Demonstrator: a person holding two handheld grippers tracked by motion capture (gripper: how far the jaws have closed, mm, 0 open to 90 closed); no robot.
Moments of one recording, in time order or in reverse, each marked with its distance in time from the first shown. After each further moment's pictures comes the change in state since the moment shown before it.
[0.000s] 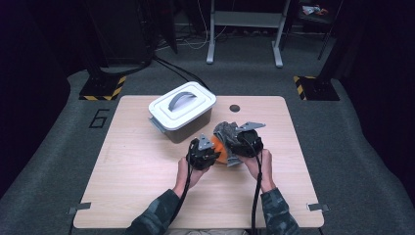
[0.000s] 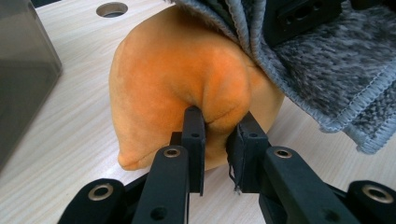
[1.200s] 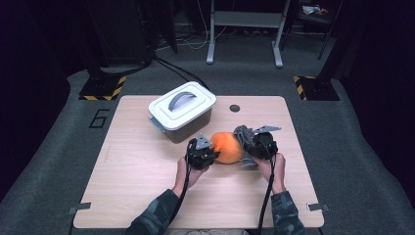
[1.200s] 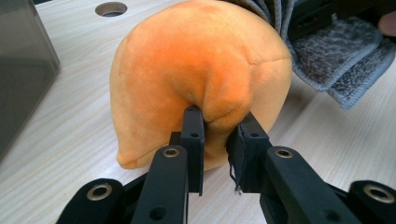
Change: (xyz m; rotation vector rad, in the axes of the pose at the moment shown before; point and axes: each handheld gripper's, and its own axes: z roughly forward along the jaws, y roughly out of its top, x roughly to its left) left arm 0.005 -0.003 0.000 -0.020 -0.021 -0.028; right arm -0.046 -0.035 0.000 0.061 -0.089 0.120
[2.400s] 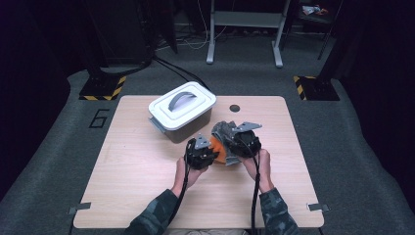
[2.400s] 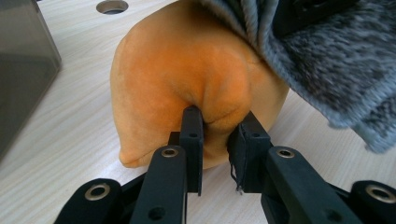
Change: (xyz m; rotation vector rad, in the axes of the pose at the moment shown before) left arm 0.002 -0.001 -0.002 0.005 -0.002 -0.004; right arm 0.060 0.032 -0.011 -0.075 0.049 -0.165
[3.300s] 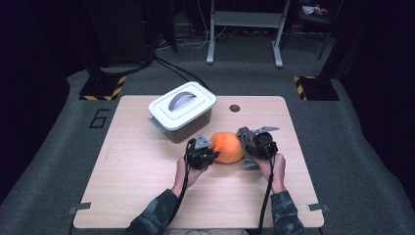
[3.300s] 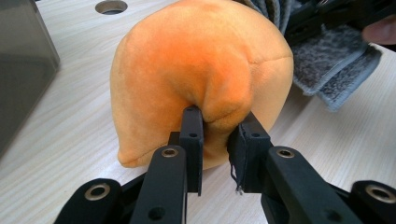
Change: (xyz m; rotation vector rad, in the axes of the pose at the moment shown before) left arm 0.001 0.000 0.001 -0.005 -0.005 -0.005; right arm -0.059 -0.048 0.015 0.126 -0.084 0.182
